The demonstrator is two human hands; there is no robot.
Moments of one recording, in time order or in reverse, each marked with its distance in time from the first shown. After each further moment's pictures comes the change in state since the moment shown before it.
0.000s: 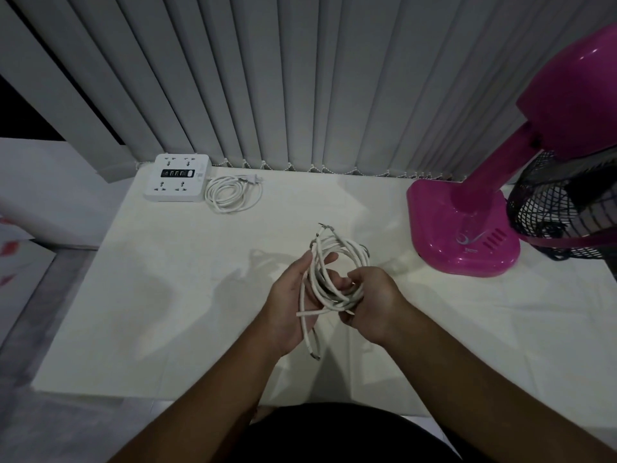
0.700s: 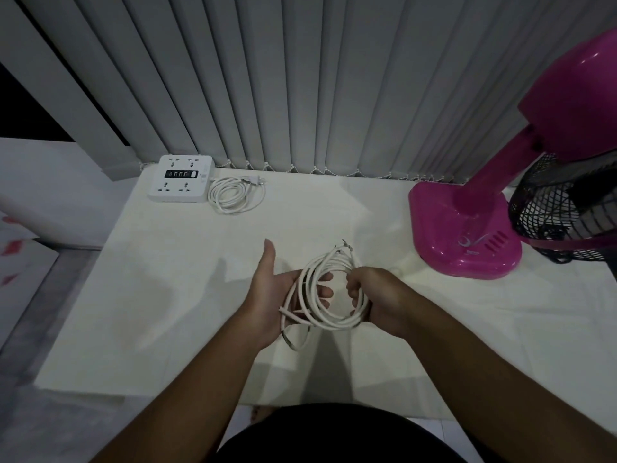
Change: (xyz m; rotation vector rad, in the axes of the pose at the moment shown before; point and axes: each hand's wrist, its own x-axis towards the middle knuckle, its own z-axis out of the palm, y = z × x) left_hand -0.004 0.026 -0.033 0.185 0.021 -0.232; right_hand -0.001 -0.013 -0.012 -0.400 -0.074 -0.111
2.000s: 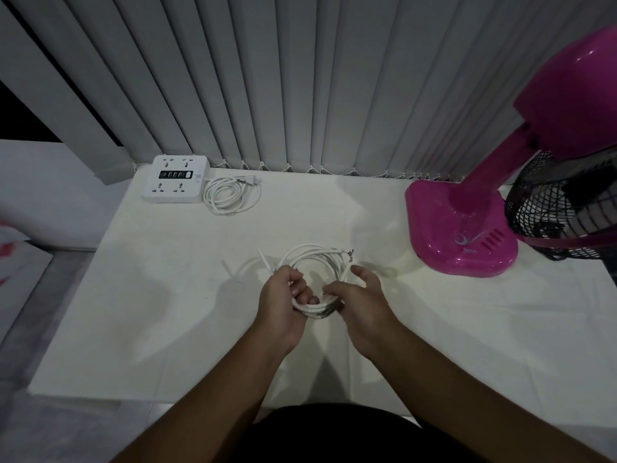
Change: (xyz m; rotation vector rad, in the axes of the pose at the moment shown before) left_hand 0.021 -0.020 0.028 -0.301 0.396 0.245; right_hand 0.008 0.032 0.031 0.389 0.181 -0.141
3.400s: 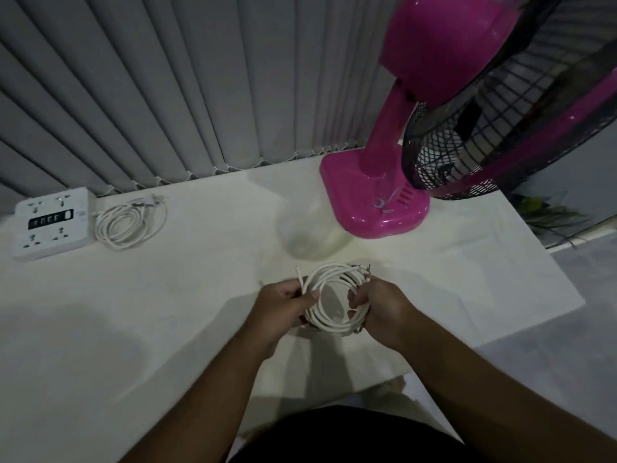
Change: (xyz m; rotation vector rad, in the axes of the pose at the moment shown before) left_hand 0.029 -0.065 0.036 0.860 -0.383 -0.038; right_hand 0.013 -0.006 -0.132 0.226 0.098 0.090
